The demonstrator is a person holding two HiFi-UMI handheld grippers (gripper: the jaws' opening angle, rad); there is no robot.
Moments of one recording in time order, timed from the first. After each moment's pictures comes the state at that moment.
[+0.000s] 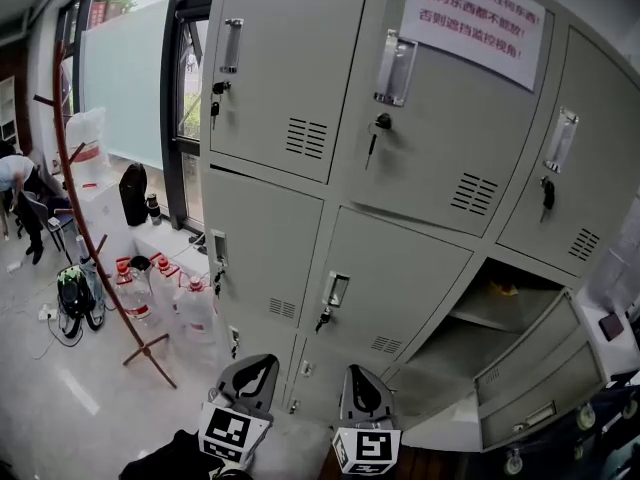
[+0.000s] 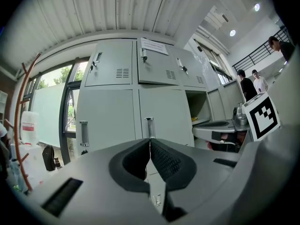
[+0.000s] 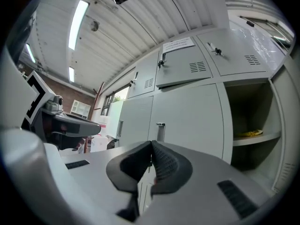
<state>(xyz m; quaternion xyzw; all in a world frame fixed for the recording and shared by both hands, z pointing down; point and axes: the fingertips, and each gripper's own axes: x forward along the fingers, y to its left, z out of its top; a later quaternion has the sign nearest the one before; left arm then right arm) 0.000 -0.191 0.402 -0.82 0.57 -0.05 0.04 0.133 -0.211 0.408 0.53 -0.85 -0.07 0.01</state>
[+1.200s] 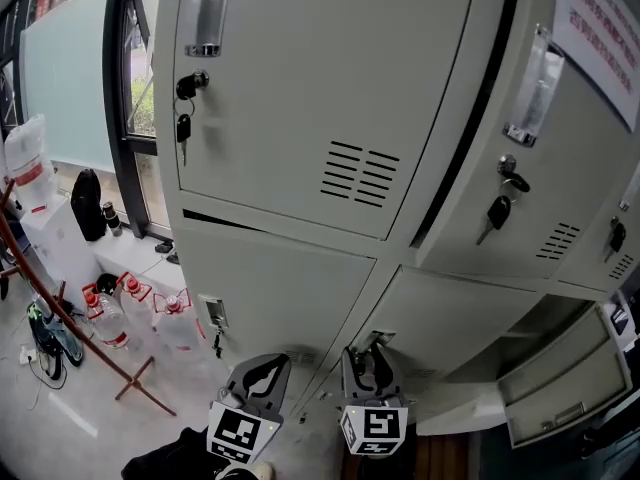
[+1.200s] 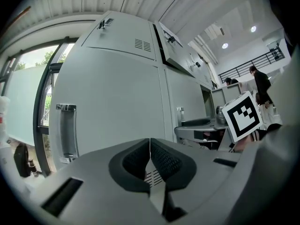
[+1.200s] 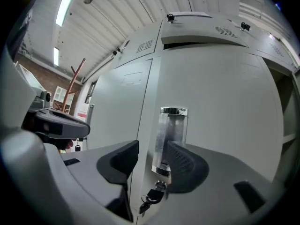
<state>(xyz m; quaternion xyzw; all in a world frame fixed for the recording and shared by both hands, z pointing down) -0.085 -0.365 0.415 -0.89 0.46 -0.05 0.02 0.038 -0.395 0.413 0.60 -0.79 -0.05 0.05</state>
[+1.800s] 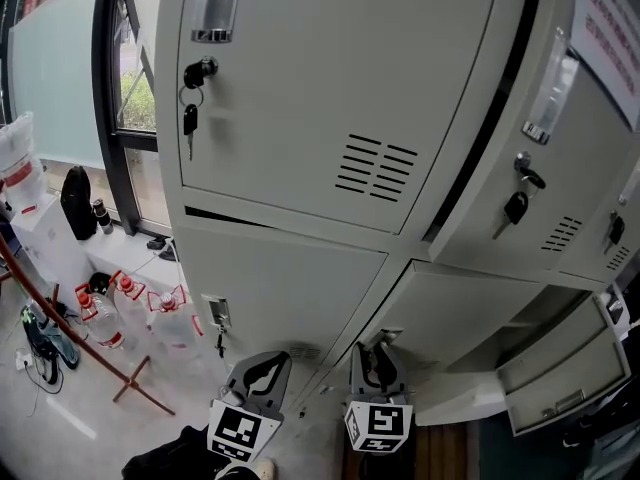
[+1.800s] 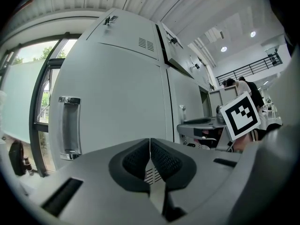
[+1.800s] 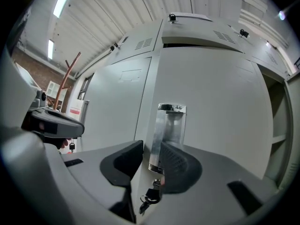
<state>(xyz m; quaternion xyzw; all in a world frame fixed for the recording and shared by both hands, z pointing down) -0.097 -0.368 0.424 -0.90 0.44 -0.05 0.01 0.040 -0.393 0.418 0.64 -0.76 -0.05 0.06</state>
